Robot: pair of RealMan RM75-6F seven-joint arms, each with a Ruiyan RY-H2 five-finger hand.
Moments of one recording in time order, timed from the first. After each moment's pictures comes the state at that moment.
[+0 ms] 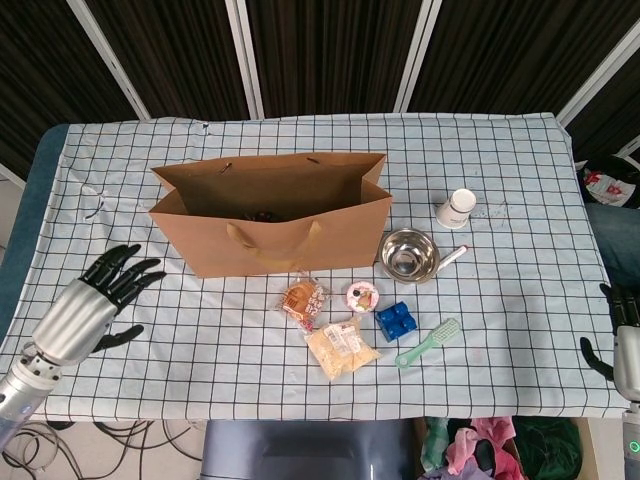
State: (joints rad) left arm -0.39 -1.04 0.03 -1.66 1.85 1.49 0.00; right arm 0.04 -1.16 0.15 -1.55 -1.35 1.52 -0.14
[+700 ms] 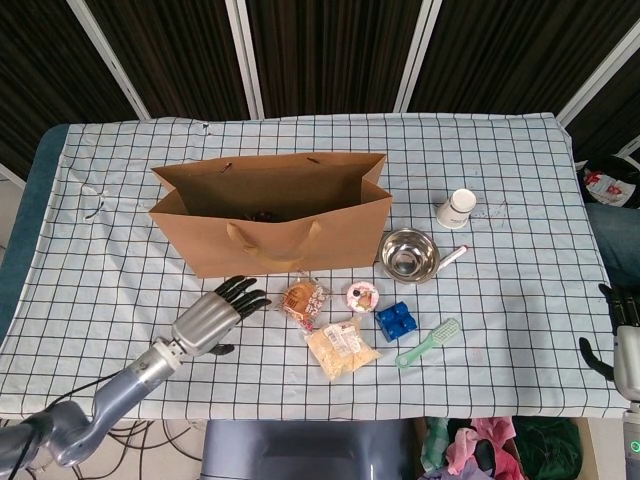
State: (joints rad) left arm -0.63 -1.43 -0.08 -1.56 1.64 0.94 0.19; right arm 0.04 -1.15 0.15 -1.55 -1.35 1.52 -0.12
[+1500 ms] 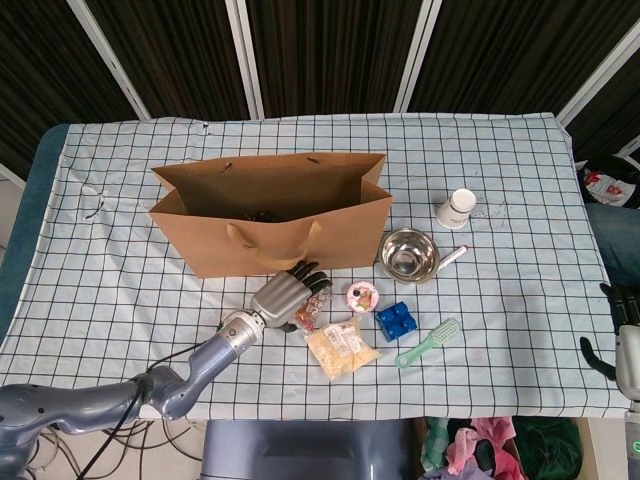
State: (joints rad) left arm -0.89 -1.77 -0.23 -1.31 1.30 0.72 0.38; right arm 0.04 -1.14 0.15 -1.55 -1.35 1.51 -0.09
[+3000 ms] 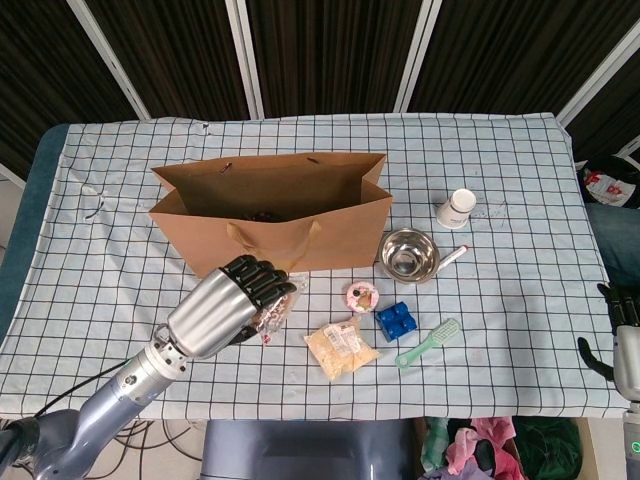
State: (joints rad) left arm -0.72 -1.17 -0.19 -2.10 1.59 1.21 0.49; right arm 0.04 -1.14 0.14 -1.56 -1.35 1.51 -0.10
